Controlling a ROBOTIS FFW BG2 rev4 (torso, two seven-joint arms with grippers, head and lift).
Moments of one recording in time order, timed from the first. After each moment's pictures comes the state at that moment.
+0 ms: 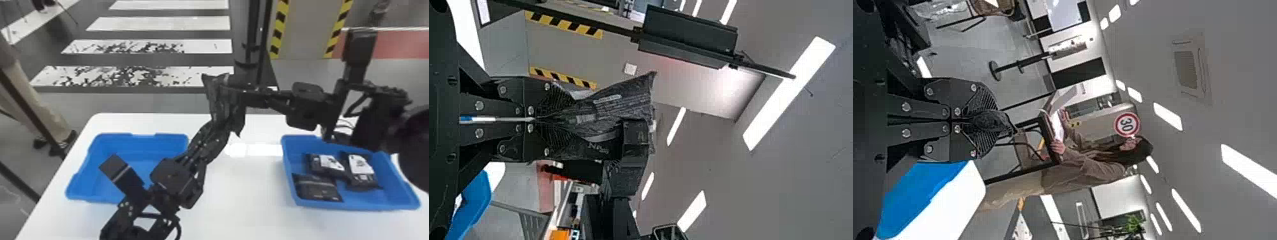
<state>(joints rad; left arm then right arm) 0.39 0.10 -0.21 -2.02 0.29 -0.07 -0.40 -0.23 -0.36 0.15 -2.00 -0.71 0.76 0.79</state>
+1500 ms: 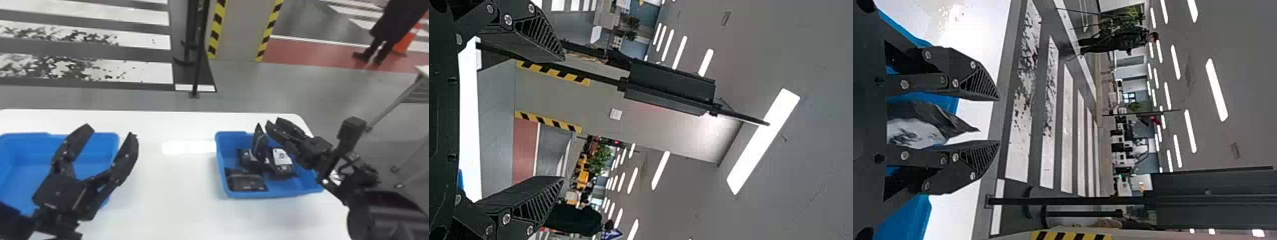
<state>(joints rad) 0.44 0.07 -0.13 -1.95 0.30 -0.25 -0.33 0.14 -0.30 -0.26 -1.75 -0.31 0.27 0.60</state>
